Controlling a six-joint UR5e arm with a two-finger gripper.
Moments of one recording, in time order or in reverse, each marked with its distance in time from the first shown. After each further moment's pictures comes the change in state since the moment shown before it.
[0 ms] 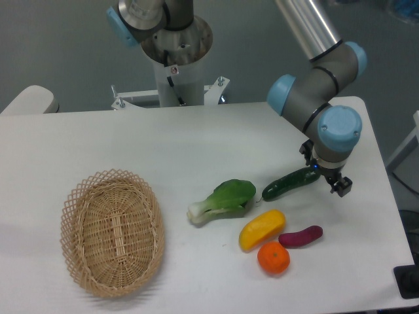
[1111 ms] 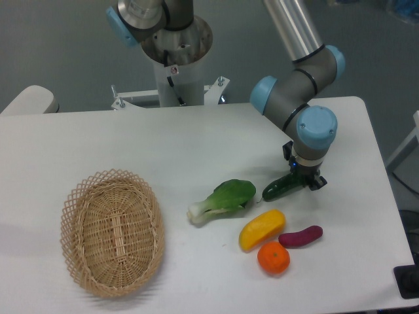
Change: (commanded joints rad) arm -0.017 0.025 -0.065 0.028 -0.038 0.014
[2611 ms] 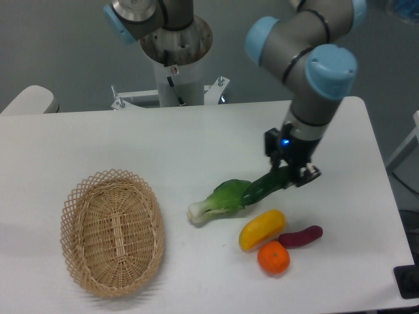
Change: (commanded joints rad) arm -0.190 0.199 0.238 -0.367 -0.333 -0.343
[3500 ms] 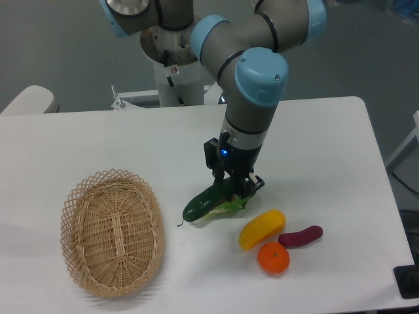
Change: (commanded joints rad) arm -0.057 0.025 -0.005 0.005 -0.025 -0.079
